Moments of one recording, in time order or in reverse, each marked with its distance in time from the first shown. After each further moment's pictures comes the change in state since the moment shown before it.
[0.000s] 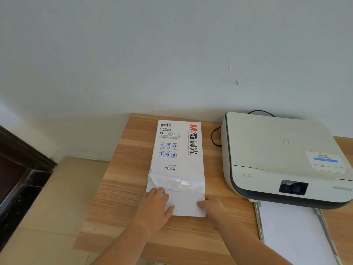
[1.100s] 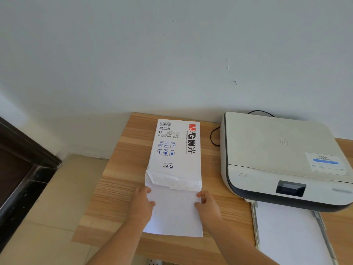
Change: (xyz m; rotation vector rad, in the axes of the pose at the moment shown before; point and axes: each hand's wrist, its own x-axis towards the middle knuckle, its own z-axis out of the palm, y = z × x) left_hand 0.003 -0.001 0.005 -0.668 -0.069 -0.751; right_hand -0.021 0.009 -0.005 -0.255 0.078 -0.262
